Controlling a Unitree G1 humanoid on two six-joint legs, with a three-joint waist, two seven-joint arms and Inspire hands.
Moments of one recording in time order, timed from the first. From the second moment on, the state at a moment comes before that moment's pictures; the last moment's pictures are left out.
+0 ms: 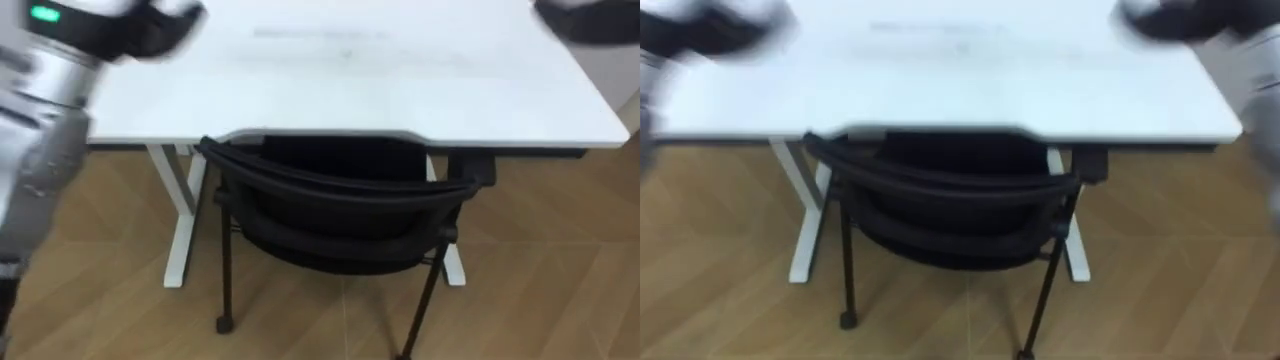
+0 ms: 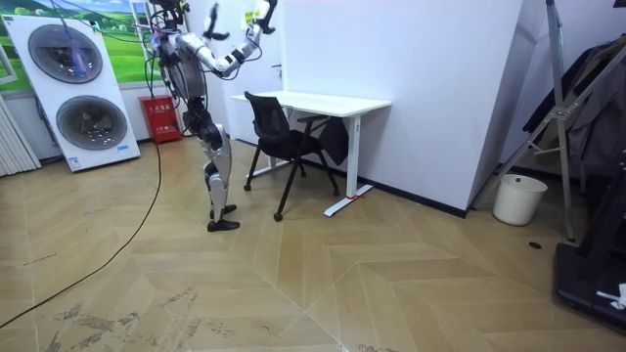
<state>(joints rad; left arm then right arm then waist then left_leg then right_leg) -0.32 0.67 0.29 -0.15 0.82 -0.18 0.46 -0.30 -0.82 -0.33 -0.05 -0.57 -0.14 -0.35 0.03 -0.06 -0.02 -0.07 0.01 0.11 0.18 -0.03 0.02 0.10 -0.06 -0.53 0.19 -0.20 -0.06</state>
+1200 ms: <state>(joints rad) 0.35 0.21 0.31 0.89 0.11 -0.07 0.39 0.35 -0.26 -0.42 1.06 0.44 -0.05 -0.25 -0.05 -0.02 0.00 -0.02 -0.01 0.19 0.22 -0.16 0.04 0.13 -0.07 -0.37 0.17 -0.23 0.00</state>
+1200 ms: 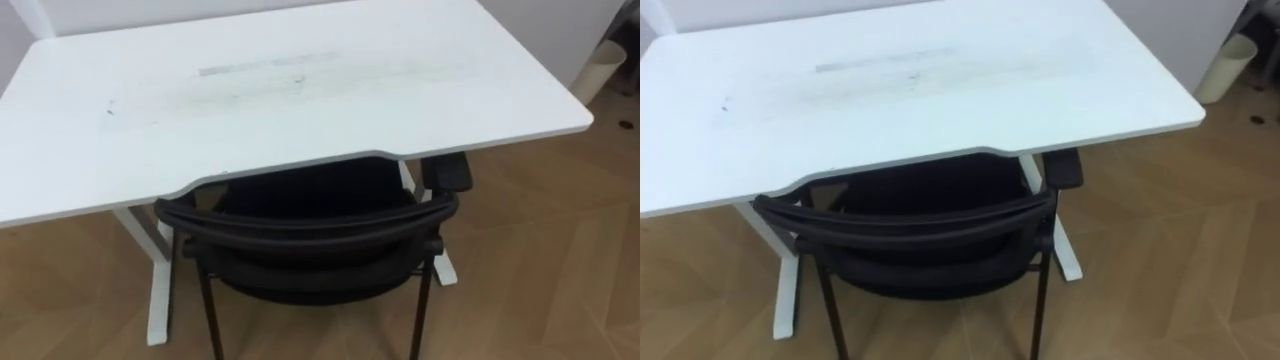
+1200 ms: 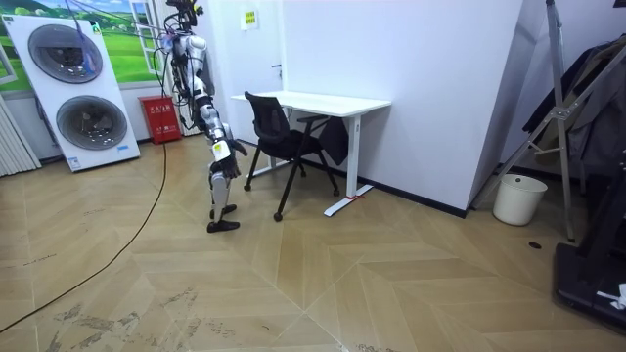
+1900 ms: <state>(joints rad) 0.18 0.15 0.09 1.07 0.09 0.02 0.15 0.19 -0.19 -0.13 1.21 0.49 0.04 0.05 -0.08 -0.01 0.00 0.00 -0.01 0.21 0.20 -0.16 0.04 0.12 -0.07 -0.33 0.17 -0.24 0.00</state>
